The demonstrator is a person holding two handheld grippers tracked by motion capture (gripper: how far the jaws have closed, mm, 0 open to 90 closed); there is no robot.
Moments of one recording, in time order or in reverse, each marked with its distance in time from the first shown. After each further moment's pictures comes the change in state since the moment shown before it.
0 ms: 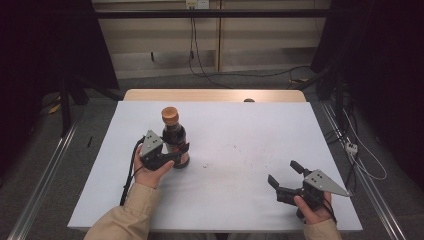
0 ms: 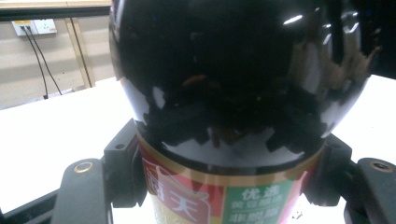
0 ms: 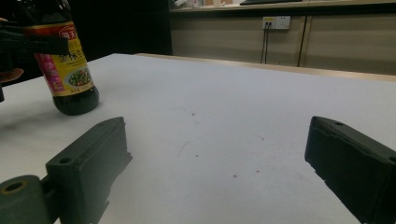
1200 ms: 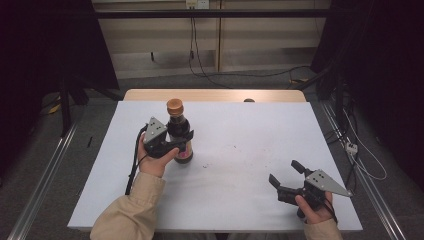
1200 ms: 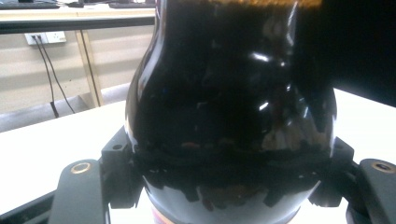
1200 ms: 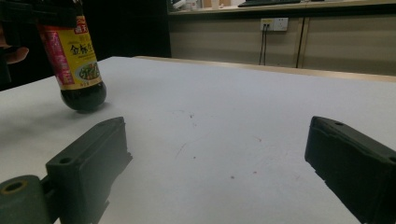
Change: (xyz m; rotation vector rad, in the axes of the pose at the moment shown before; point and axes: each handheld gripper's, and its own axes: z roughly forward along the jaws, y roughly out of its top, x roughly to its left) left arm -0.003 0.038 0.018 -0.019 0.027 -0.017; right arm -0.002 0.000 -0.001 -0.006 -0.004 0.006
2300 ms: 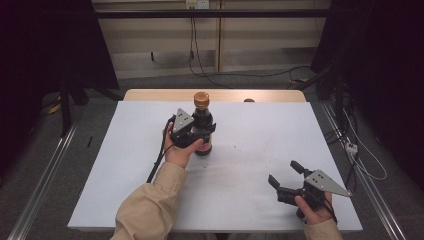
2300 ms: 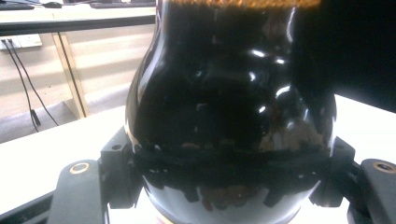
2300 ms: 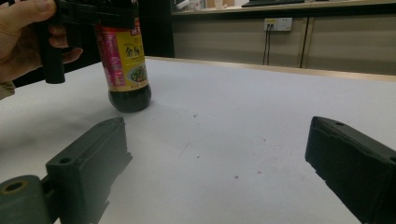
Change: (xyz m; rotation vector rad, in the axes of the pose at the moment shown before) left arm -0.026 0.004 0.067 0.009 -0.031 0.022; right arm 0.001 -0.001 0.001 -0.005 0.016 0.005
